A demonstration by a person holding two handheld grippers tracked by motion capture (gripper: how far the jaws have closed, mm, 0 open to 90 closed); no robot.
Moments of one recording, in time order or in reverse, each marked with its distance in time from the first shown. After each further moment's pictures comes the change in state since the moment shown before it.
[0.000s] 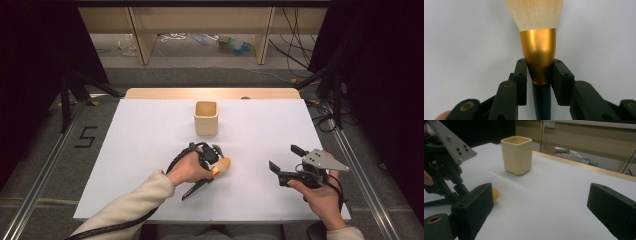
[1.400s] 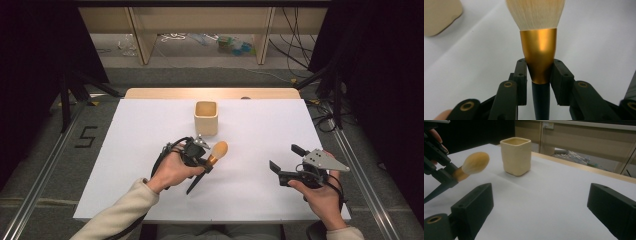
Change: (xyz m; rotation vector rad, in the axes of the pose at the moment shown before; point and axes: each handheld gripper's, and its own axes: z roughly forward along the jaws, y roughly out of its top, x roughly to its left) left arm 0.008 -0.033 -0.043 -0.349 -0.017 -0.017; right arm 0.000 0.000 0.001 -0.019 0.002 0.007
